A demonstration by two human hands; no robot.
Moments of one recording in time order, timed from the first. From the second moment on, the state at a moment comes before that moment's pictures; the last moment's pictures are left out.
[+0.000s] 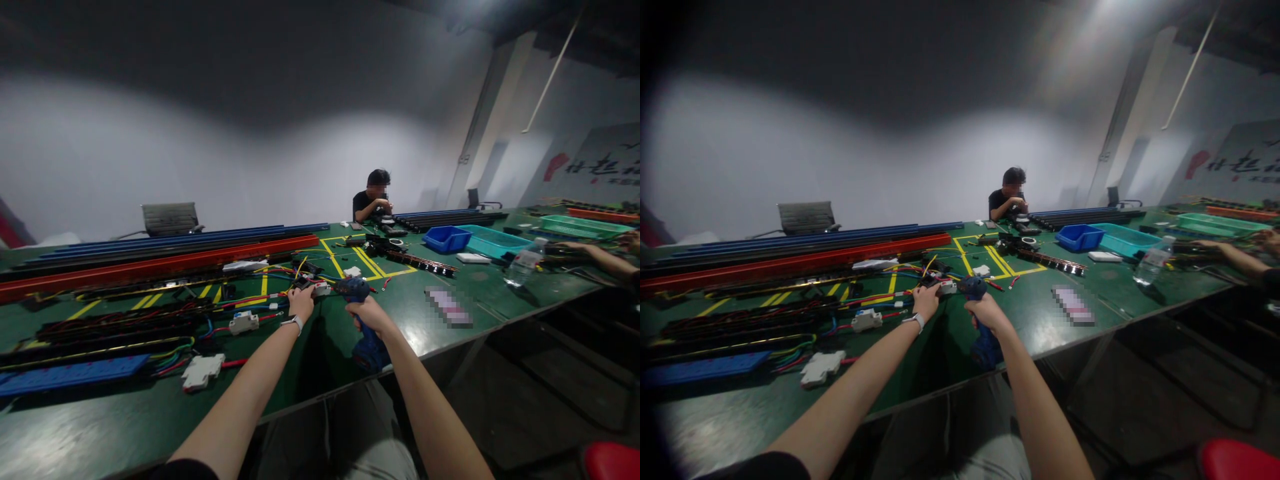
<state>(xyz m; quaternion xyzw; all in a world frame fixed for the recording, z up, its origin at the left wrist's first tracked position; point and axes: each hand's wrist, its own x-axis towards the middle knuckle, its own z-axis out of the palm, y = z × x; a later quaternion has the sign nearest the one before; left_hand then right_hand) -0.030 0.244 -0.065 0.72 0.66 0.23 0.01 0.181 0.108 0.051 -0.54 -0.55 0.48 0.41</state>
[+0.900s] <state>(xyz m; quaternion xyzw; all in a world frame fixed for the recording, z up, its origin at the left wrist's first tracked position) -0.029 0.241 -0.064 0.72 0.65 0.24 0.01 0.185 0.115 0.042 -0.54 -0.56 0.48 0.40</state>
